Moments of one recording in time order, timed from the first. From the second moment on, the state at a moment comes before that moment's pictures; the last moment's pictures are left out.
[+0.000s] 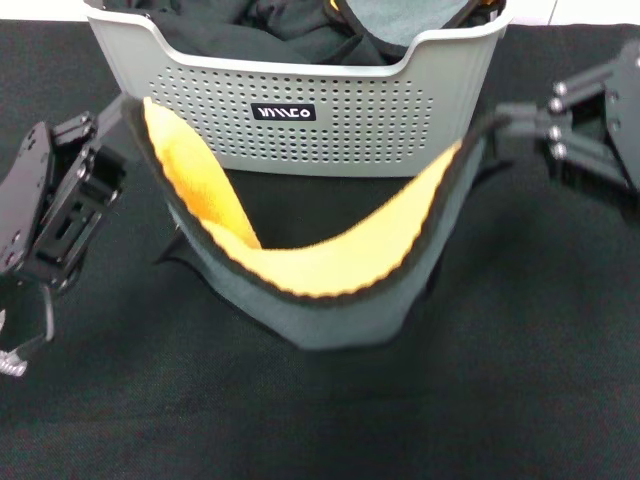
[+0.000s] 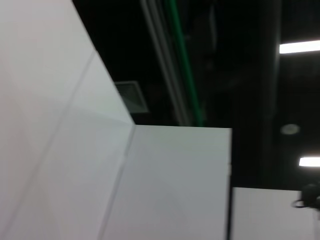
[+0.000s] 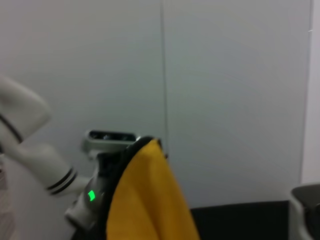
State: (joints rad) left arm -0.30 -1.87 2.30 0.38 -0.12 2.04 -0.84; right arm 0.26 2.02 -1.16 -1.66 -1.49 -1.68 1.90
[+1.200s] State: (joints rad) left arm 0.15 -1.91 1.76 0.85 0.51 2.04 -1.14; right arm 0.06 2.03 -0.98 -1.75 -1.25 -2.10 1.96
